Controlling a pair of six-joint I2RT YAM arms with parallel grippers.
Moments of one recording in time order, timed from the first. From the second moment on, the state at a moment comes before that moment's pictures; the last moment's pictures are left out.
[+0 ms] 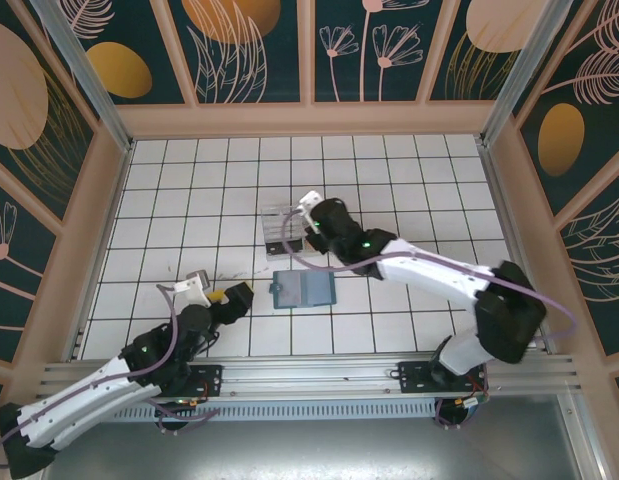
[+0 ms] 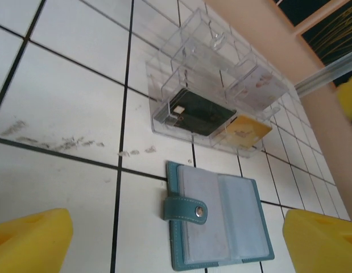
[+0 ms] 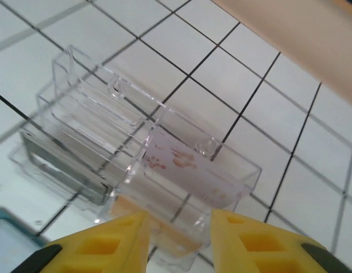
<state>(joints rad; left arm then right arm) -0.99 0.26 0.12 -0.32 -0.48 -1.05 0.87 1.44 1.00 -0.21 0.34 -0.05</state>
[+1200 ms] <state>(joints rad) -1.00 1.18 0.38 0.04 -0.21 -1.09 0.75 1.40 0.49 0.08 -0.19 0.52</state>
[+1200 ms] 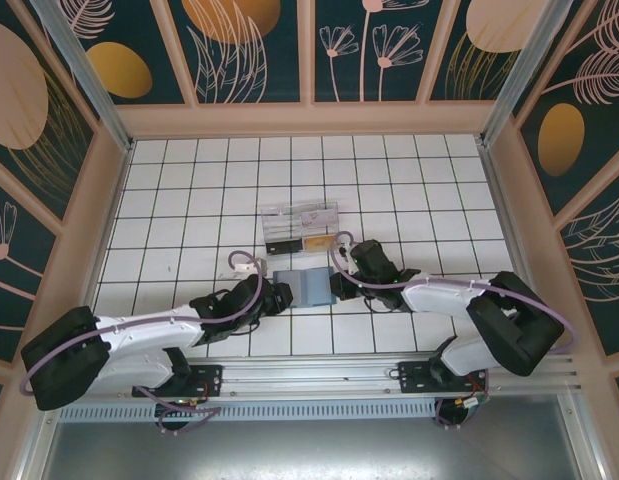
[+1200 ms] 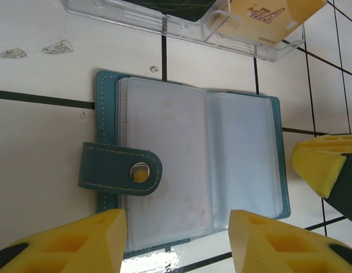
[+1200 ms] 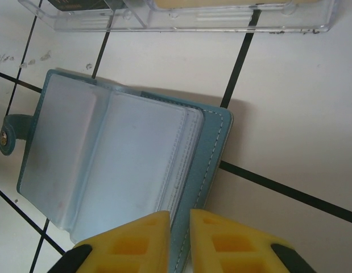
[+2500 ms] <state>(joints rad) -1.00 1.33 0.42 0.07 -0.20 -1.07 0.75 1.49 0.50 0.10 -0.21 0.52</state>
